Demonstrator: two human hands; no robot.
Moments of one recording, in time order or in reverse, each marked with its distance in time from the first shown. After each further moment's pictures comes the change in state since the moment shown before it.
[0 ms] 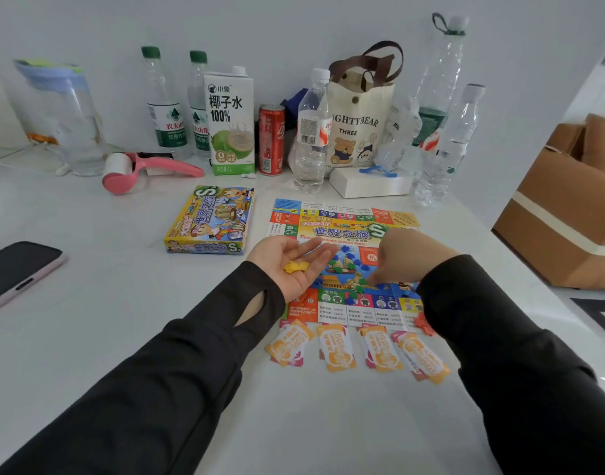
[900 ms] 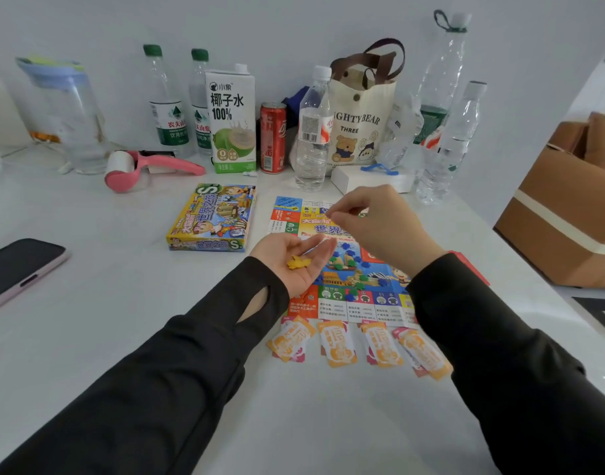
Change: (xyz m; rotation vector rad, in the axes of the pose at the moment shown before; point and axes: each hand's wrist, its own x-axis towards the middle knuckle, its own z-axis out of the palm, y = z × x) left_hand -0.006 0.000 0.007 -0.049 0.071 -0.039; right_hand -0.014 -0.039 -0.017 0.603 0.523 -0.288
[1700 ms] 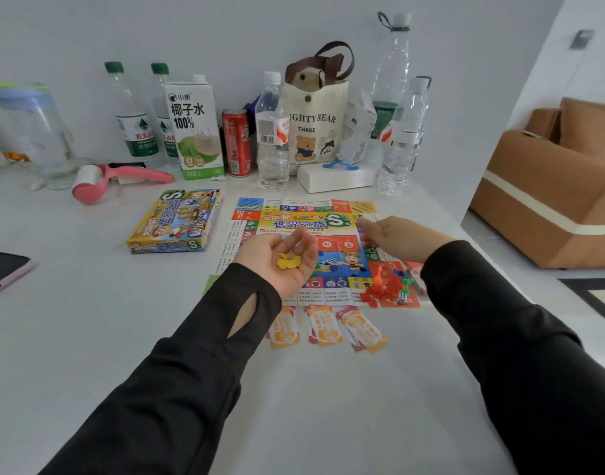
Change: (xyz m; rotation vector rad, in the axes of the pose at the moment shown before) left_hand -0.012 -0.055 0.033 -0.037 -0.028 0.092; right_hand -0.027 0.085 -0.053 -0.310 -0.457 0.382
